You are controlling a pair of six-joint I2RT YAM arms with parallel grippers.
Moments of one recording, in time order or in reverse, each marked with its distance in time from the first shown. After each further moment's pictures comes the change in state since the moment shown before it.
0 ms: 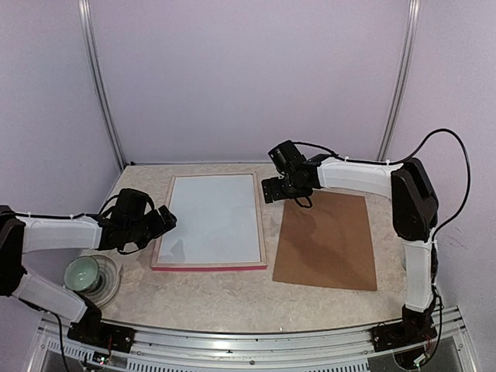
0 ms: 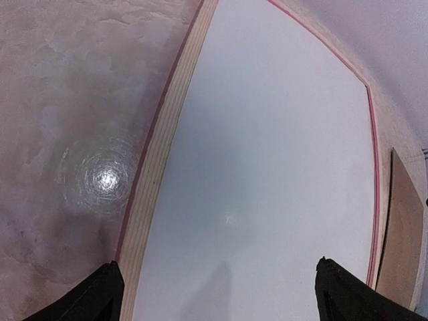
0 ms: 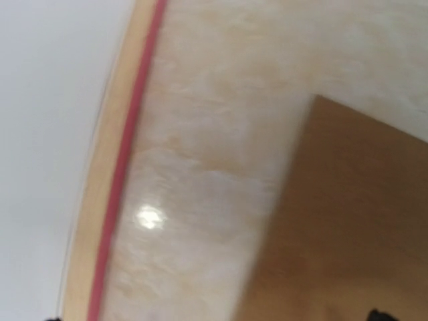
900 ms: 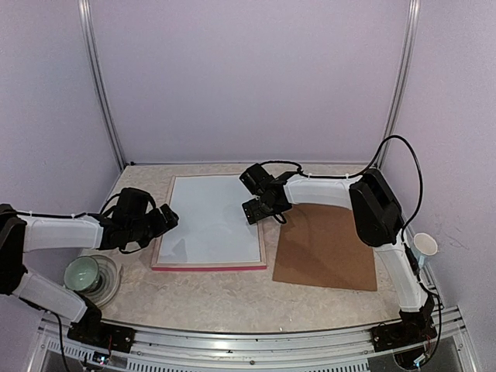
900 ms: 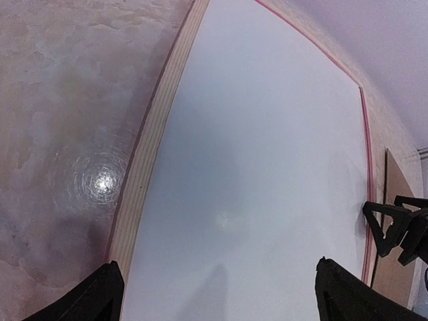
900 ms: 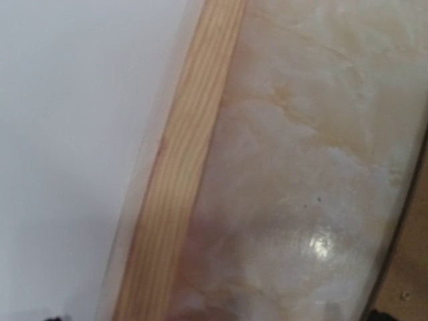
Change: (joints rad) left arm -0.014 0.015 0.010 0.025 -0.006 -0.004; right arm 0.098 0.301 0.239 -0.082 0.110 -0.061
